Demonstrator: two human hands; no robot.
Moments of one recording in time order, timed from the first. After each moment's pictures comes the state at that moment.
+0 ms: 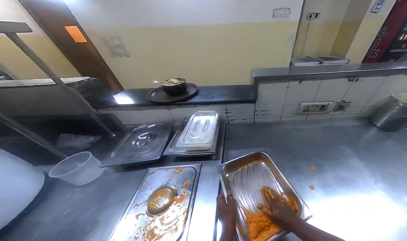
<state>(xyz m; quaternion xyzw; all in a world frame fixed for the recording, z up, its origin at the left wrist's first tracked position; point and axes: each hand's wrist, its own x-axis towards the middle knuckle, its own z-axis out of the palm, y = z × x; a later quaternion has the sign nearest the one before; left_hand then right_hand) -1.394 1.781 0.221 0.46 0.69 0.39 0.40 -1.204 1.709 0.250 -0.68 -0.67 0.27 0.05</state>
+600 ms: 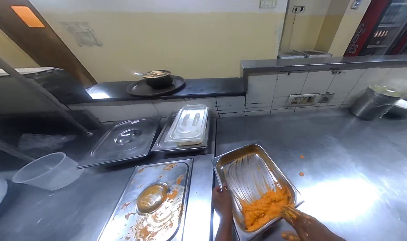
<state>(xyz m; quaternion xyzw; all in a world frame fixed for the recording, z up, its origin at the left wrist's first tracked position) -1.392 1.781 0.224 0.46 0.70 0.38 0.40 -1.181 1.595 0.294 -0.64 -0.70 0.31 -0.02</state>
